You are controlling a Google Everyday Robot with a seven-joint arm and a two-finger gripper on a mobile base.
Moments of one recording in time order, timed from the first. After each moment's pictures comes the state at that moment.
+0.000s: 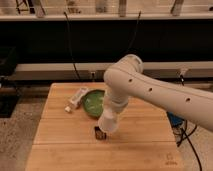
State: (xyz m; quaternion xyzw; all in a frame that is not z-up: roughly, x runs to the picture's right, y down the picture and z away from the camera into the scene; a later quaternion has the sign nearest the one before) arm 0.025 0.111 0.627 -0.28 -0.16 -0.30 0.90
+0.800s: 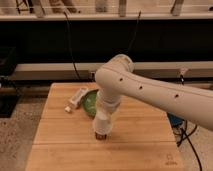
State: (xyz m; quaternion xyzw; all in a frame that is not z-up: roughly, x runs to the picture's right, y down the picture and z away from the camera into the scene) arm 0.001 0.117 0.631 -0.28 -0.18 -0.33 0.88
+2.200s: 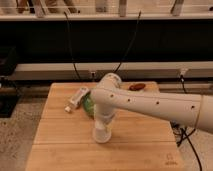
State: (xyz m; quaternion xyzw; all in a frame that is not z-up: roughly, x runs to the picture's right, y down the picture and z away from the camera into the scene) arm -0.010 0.182 0.705 -0.31 -0.16 -0.34 0.88
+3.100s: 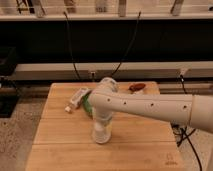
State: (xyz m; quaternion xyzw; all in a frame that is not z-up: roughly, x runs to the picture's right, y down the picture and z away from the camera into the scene) arm -0.014 0.190 0.720 -0.31 -0.16 -0.34 0.88
